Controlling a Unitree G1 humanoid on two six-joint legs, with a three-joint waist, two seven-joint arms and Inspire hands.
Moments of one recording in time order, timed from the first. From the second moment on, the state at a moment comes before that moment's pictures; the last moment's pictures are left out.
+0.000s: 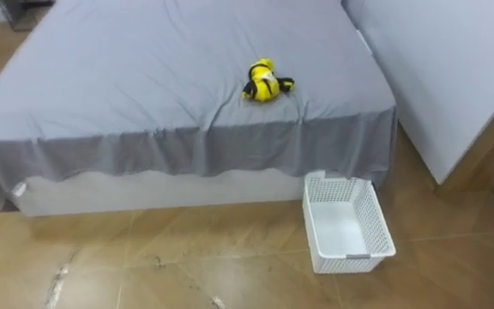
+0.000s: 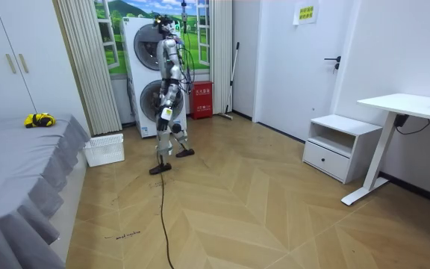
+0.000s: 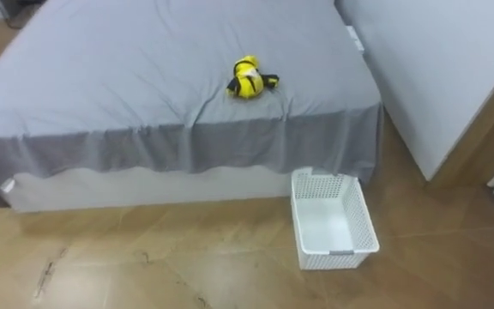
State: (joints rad) left arm 0.16 0.12 0.03 1.08 -0.39 -0.20 0.03; right arm 0.10 -0.20 0.03 1.21 0.32 -0.03 0.07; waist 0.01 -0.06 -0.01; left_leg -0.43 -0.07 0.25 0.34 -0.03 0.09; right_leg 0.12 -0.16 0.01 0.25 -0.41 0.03
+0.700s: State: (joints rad) left arm 0.13 0.14 -0.12 1.12 -0.22 -0.19 0.03; right arm 0.01 -0.17 0.07 0.84 0.35 -0.12 0.03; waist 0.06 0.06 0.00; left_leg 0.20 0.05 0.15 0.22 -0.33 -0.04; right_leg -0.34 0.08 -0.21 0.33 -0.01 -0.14
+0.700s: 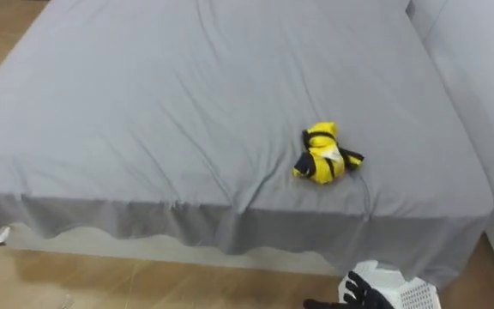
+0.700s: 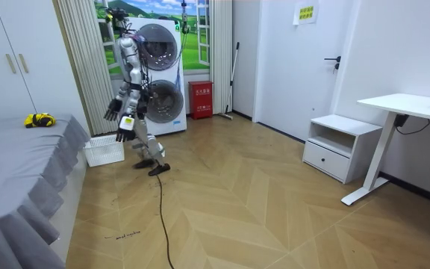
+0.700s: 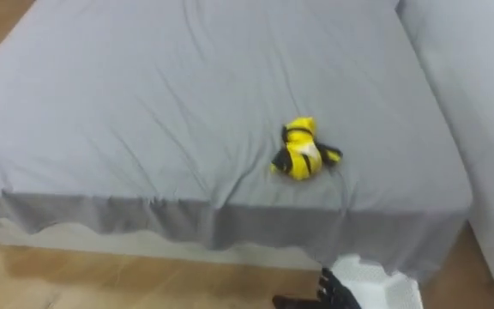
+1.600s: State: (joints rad) left arm 0.12 0.16 -0.09 1.16 -0.31 -0.19 -0.03; right arm -0.07 -0.24 0.01 0.62 0.44 -0.16 -0.06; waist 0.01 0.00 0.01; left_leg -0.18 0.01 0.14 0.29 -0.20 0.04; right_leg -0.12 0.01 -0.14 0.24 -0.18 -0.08
